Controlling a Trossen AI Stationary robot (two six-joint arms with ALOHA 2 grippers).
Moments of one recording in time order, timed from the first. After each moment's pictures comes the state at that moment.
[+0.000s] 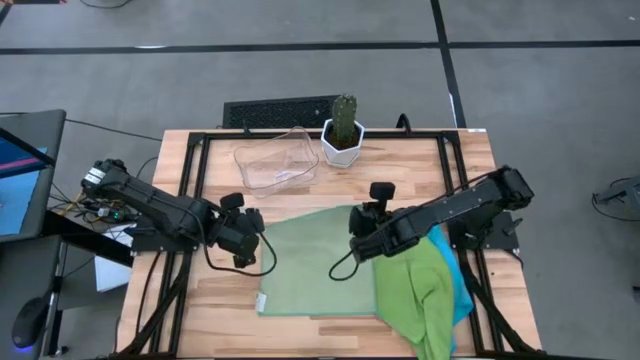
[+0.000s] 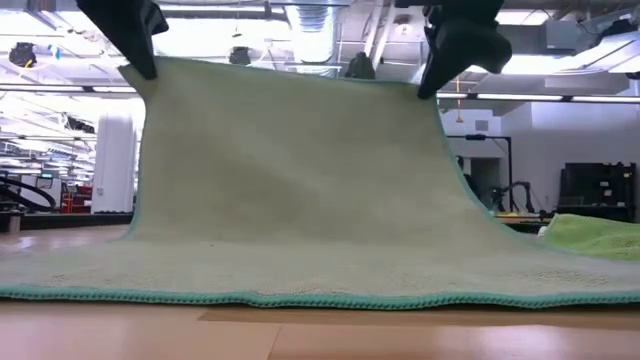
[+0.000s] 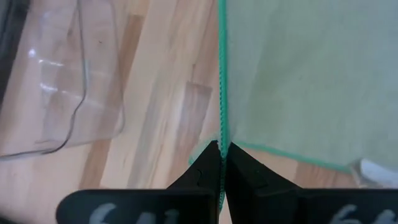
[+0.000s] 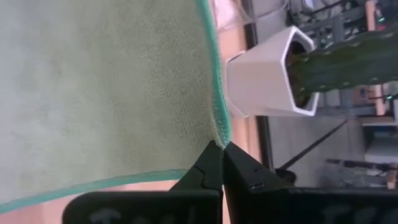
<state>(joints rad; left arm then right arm) -0.40 1.30 1.16 -1.14 -0.39 -0.58 0.34 1.69 1.40 -1.18 0.80 0.28</state>
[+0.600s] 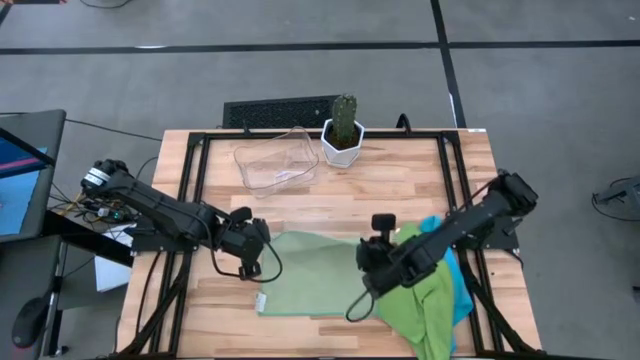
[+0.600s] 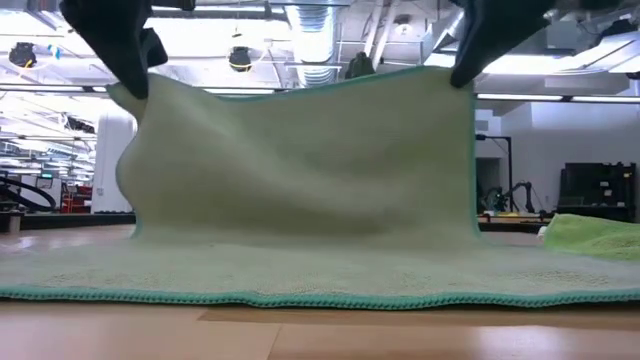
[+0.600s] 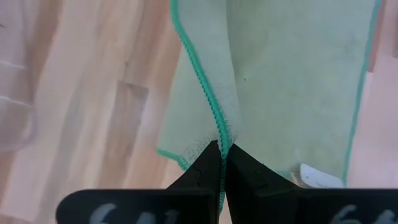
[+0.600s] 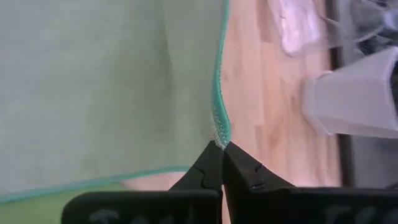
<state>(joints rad) -0.40 1.30 1.02 -0.88 -0.22 -0.63 0.56 1.70 1.38 -1.09 0.62 0.39</state>
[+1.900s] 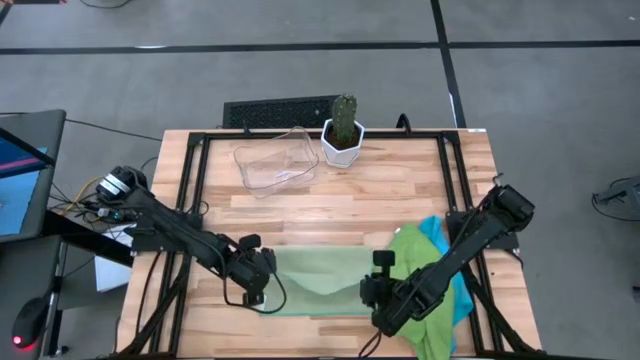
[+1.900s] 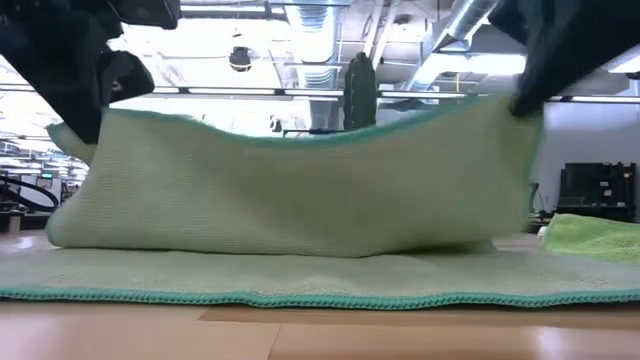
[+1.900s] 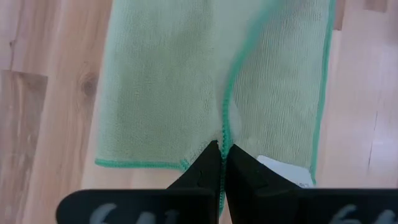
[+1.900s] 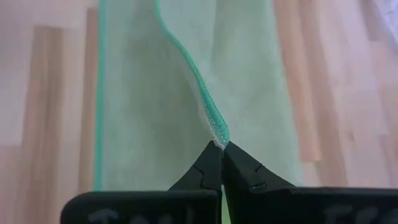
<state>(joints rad) -0.55 1.49 0.98 -0.68 -0.18 -0.69 0.73 1.80 1.28 -0.83 0.53 0.57</state>
